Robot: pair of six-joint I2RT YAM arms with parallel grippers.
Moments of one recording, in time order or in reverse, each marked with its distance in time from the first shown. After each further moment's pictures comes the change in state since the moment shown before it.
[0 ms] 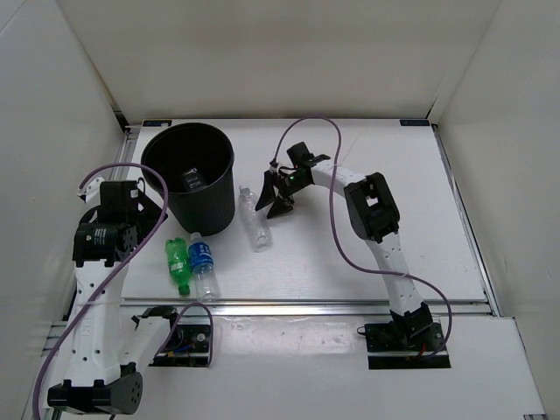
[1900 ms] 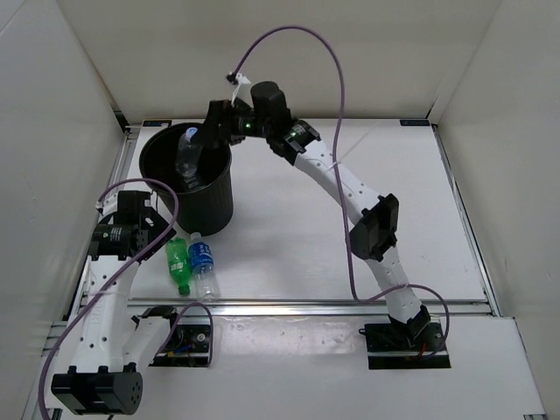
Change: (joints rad) left arm 0.000 0.013 -0.185 0.009 0.011 0.003; right arm 0.231 -0.184 0.599 0.230 0.473 0.051
